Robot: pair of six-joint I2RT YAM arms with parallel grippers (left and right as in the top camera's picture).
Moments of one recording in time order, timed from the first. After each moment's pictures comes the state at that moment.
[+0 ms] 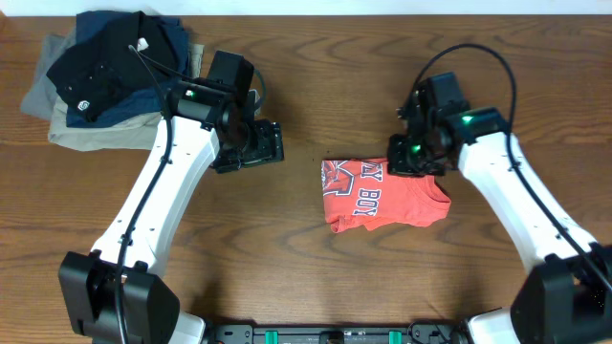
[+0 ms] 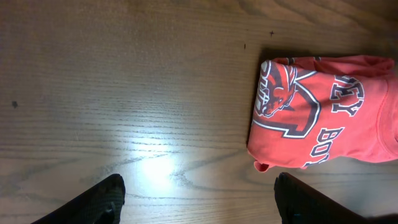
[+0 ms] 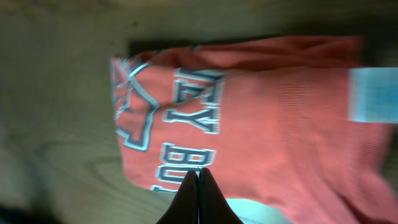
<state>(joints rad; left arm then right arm) -0.28 1.65 1.48 -1.20 0.23 -0.41 0.28 1.63 1.25 -0.94 -0.30 0.33</state>
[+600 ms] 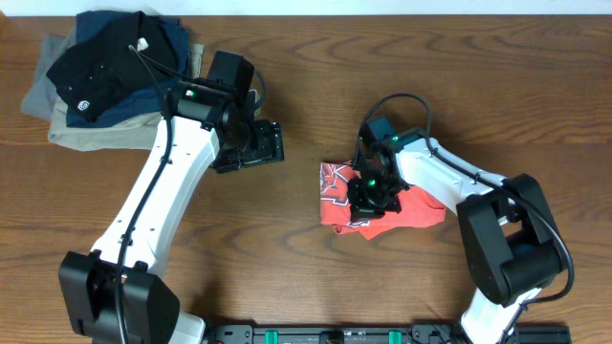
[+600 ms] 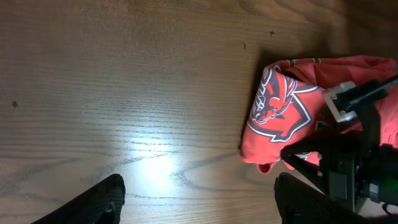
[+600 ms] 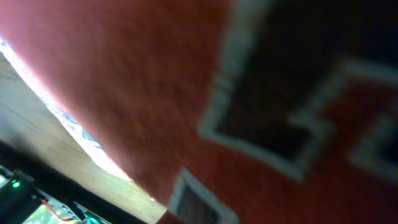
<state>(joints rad) -0.28 1.65 1.48 -1.20 0.23 -0.41 0.44 1.90 1.14 -0.90 -0.46 0.36</state>
